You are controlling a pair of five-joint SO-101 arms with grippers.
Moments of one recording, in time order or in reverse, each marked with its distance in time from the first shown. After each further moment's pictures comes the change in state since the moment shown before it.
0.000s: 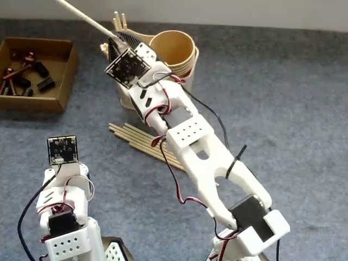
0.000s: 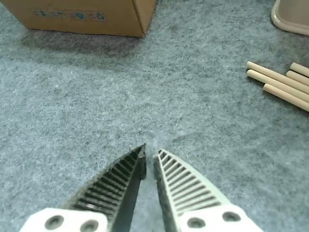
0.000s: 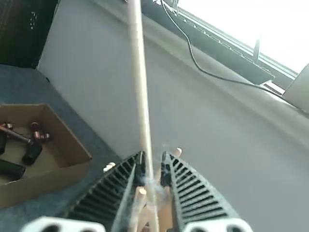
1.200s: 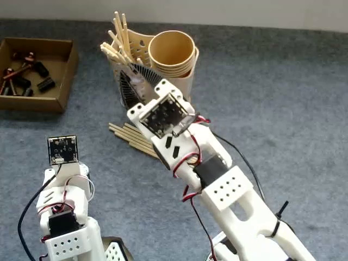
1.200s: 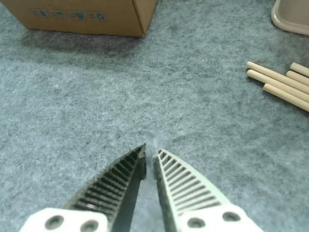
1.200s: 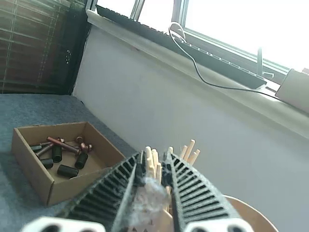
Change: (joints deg) left arm 0.0 0.0 0.0 0.0 0.0; right arm -3.7 -40.2 29.9 9.6 -6.8
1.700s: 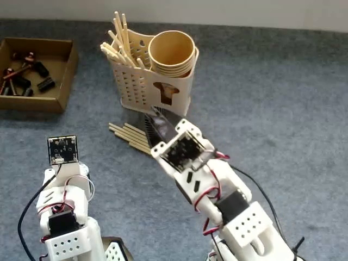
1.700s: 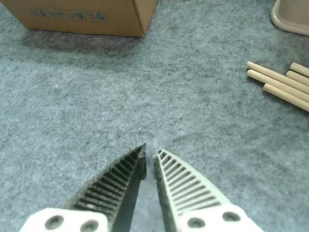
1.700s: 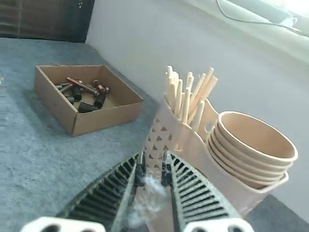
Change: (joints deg) left arm 0.0 0.0 0.0 0.0 0.0; right arm 2.4 -27.4 24.4 12.0 0.0
